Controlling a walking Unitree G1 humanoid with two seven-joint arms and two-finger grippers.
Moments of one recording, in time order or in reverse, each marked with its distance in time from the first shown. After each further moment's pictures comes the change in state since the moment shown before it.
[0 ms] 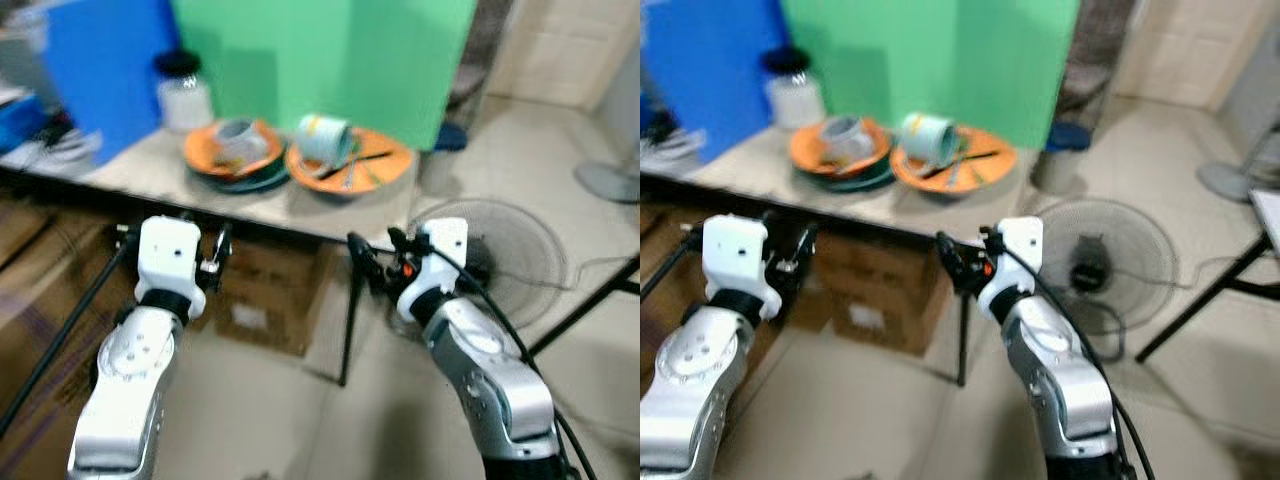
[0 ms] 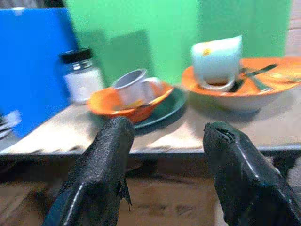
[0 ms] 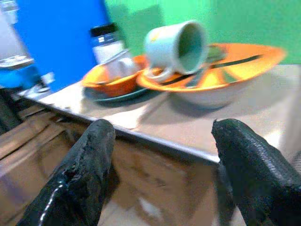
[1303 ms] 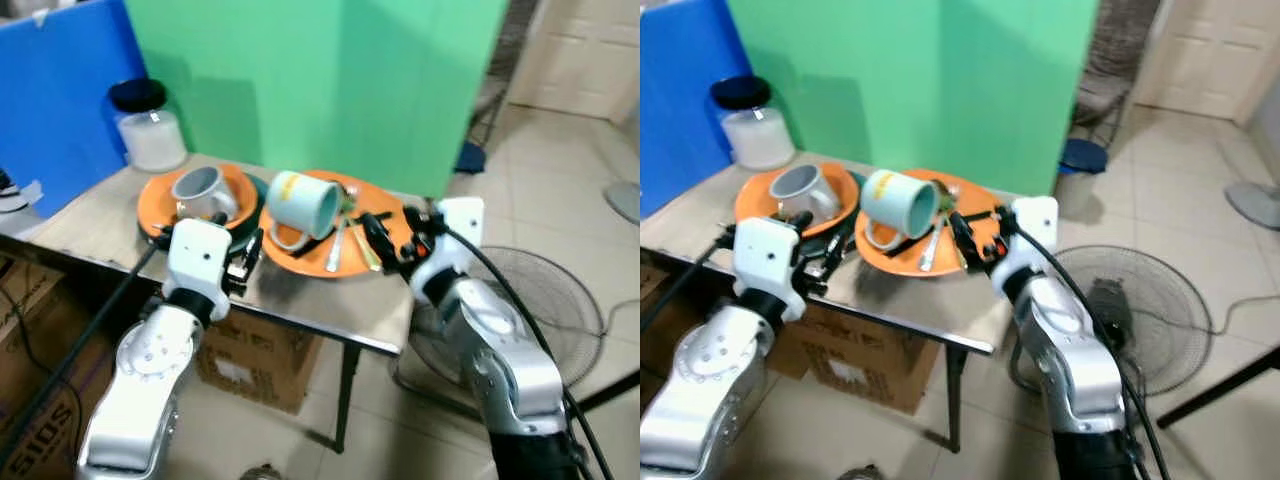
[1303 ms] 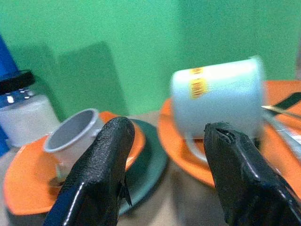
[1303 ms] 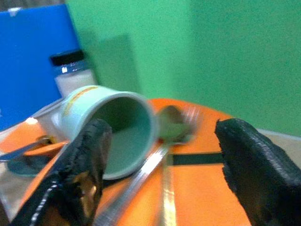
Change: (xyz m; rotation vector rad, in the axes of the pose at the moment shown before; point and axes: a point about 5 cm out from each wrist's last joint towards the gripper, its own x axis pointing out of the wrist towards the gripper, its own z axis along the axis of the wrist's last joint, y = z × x) left arm -0.001 -0.015 0.006 0.033 -0.021 -0.127; right arm 0.012 -0.005 0.020 -0.043 -0.064 0.007
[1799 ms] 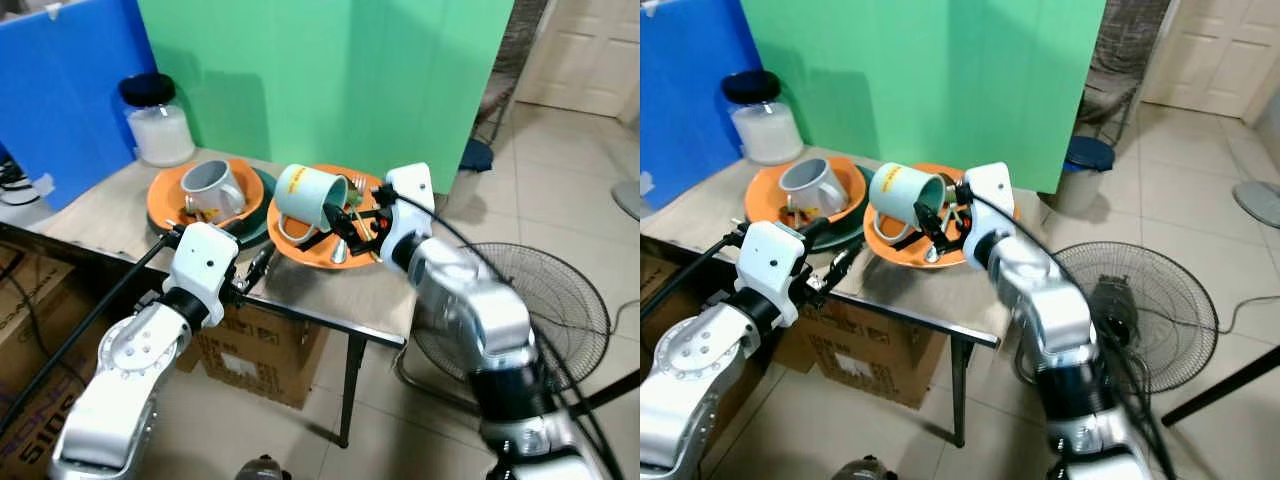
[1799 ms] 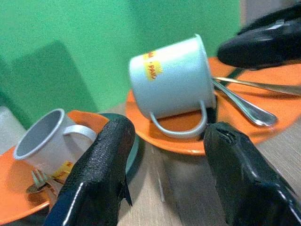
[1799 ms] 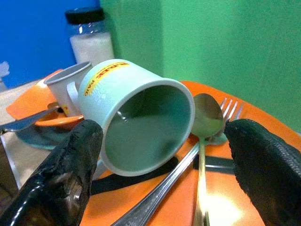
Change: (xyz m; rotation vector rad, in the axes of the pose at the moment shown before) left arm -0.003 0.002 0.000 0.085 0.029 -0.255; right arm 0.046 0.004 0.008 -0.154 0.209 0.091
